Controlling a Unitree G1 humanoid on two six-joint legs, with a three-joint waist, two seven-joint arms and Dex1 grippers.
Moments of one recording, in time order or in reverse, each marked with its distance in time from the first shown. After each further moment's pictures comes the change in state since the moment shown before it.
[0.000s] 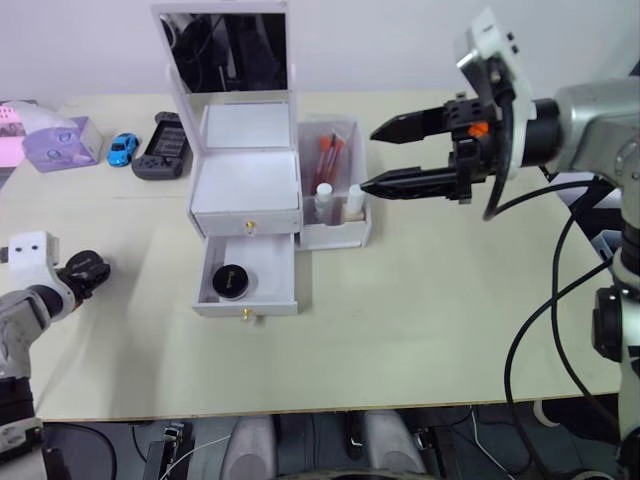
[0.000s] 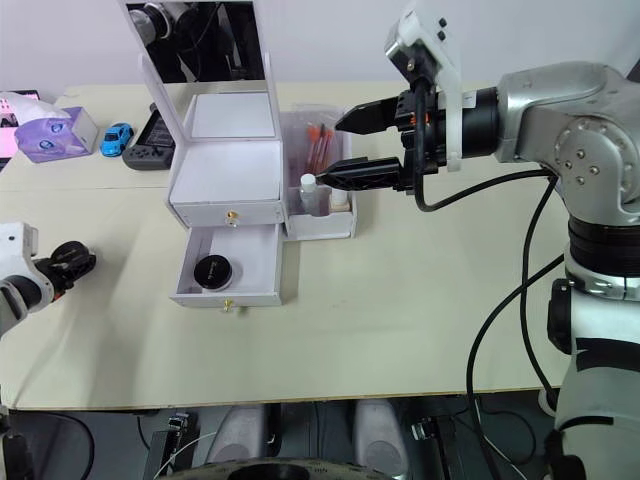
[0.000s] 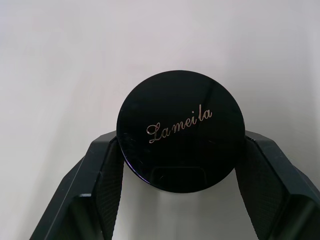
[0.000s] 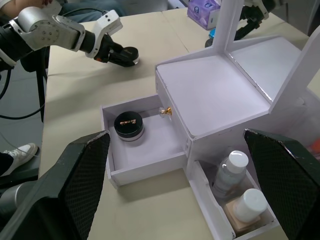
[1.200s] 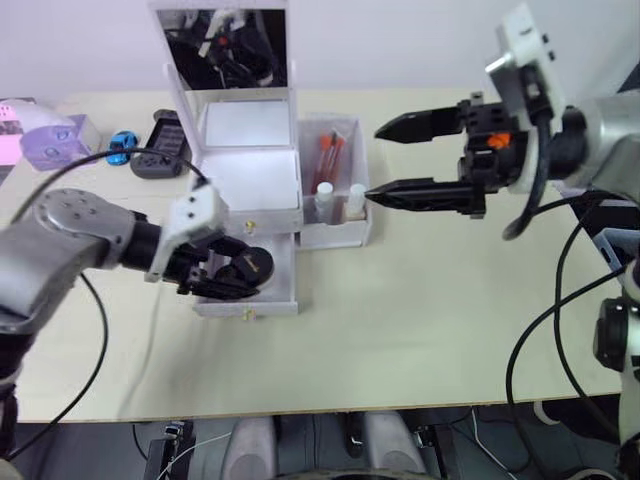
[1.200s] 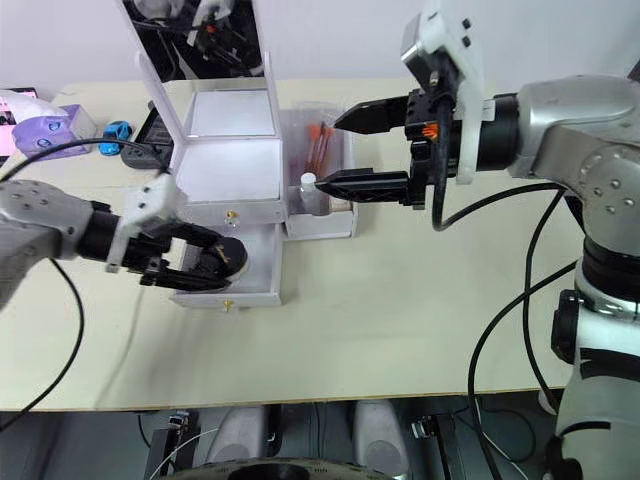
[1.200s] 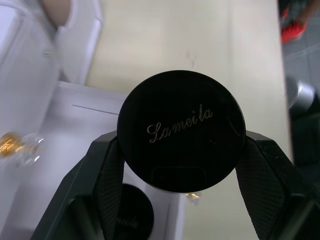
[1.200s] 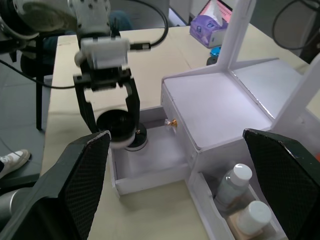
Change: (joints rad) left arm -0.373 0.318 -0.692 -0.592 -0.182 0.003 -0.815; right arm 0.091 -0.022 -0.139 -0.161 0.124 0.029 -0.099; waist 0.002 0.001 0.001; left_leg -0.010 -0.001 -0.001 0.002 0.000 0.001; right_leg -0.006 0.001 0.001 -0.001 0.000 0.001
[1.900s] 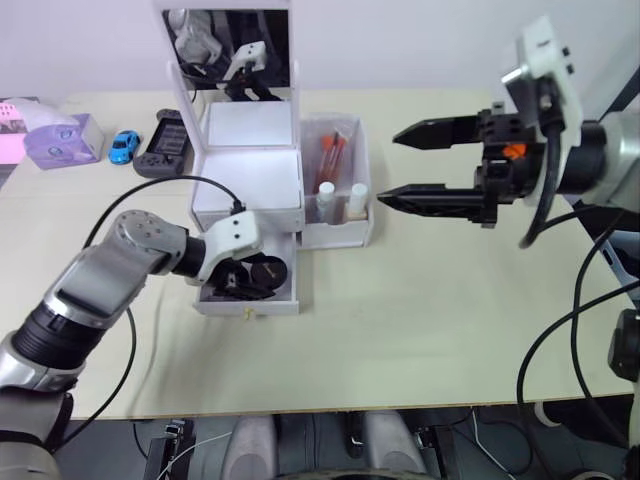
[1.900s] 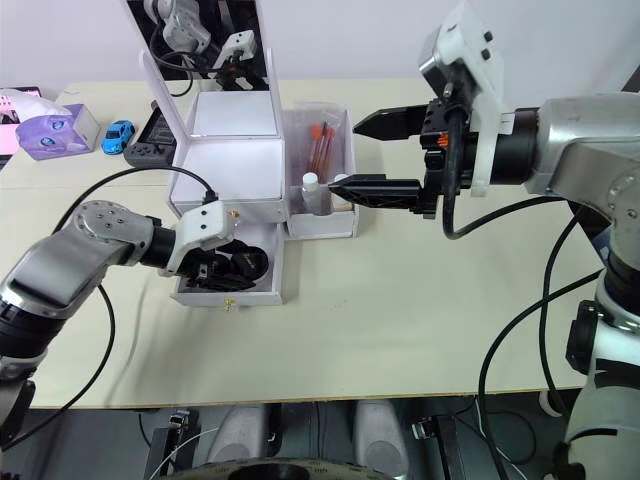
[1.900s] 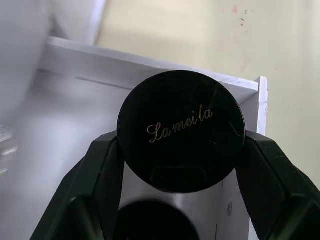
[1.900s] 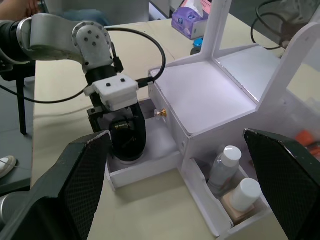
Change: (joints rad) left arm -0.018 -0.183 -0.162 0.161 0.258 -0.089 0.040; right arm 0.054 -0.054 -0.053 -0.053 0.099 0.044 -0.128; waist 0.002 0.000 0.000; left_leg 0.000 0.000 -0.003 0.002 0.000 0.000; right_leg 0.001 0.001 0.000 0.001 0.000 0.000
